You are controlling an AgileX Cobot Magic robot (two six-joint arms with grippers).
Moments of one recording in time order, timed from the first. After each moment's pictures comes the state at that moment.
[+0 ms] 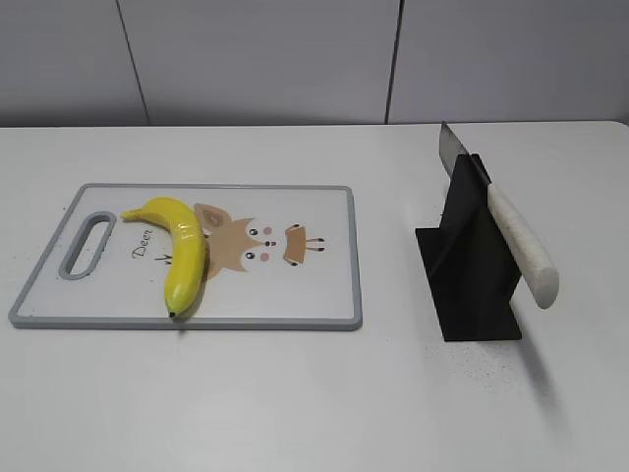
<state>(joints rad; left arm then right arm) -0.07 0.02 -0.50 -0.17 1.04 0.17 0.08 0.81 -0.97 0.15 1.19 0.02</state>
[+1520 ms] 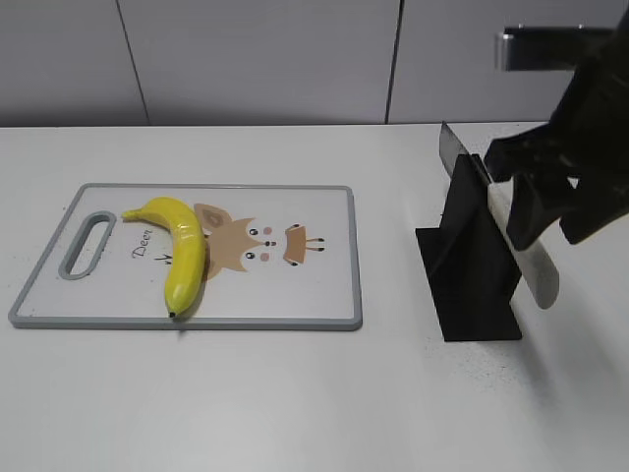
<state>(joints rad) -0.07 0.02 -0.50 -0.17 1.04 0.17 0.39 1.54 -1.22 0.06 1.18 0.22</state>
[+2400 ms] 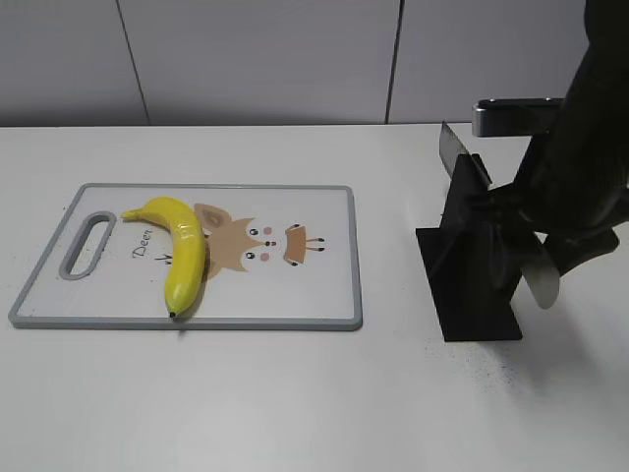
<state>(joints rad) -0.07 0.02 -0.50 -0.17 1.04 0.17 0.39 1.65 -1.11 0.02 1.01 0.31</state>
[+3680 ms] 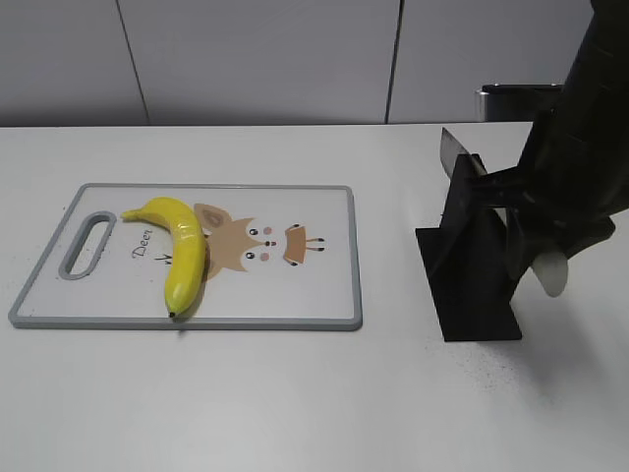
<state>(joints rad) -0.07 0.02 -0.50 -0.17 1.04 0.17 0.39 1.66 -1.18 0.04 1.12 0.33</state>
